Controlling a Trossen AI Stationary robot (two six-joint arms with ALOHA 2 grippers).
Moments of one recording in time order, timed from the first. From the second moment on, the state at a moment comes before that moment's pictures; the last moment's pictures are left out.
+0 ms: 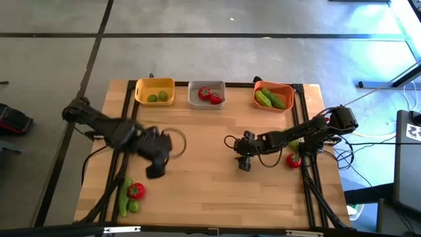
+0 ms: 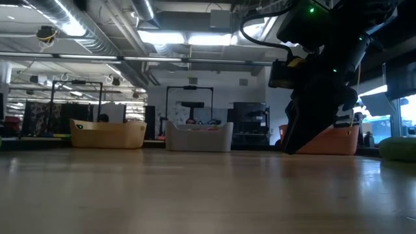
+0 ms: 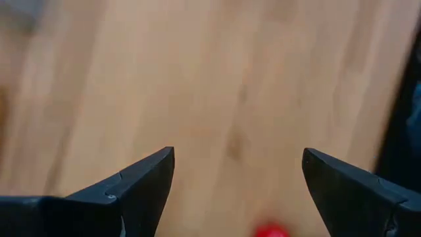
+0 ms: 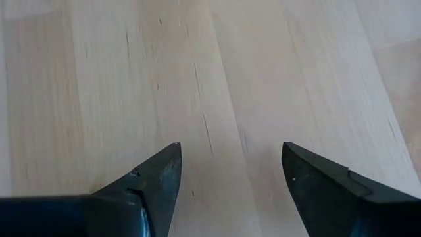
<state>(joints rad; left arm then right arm) -0.46 1.39 1.48 -1.37 -0.20 -0.73 0.18 1.59 0.75 -0.18 0.14 0.33</state>
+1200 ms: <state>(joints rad) -1.09 1.79 1.46 -1.48 -0.12 -1.36 0.18 1.59 0.75 -0.18 0.14 0.34</state>
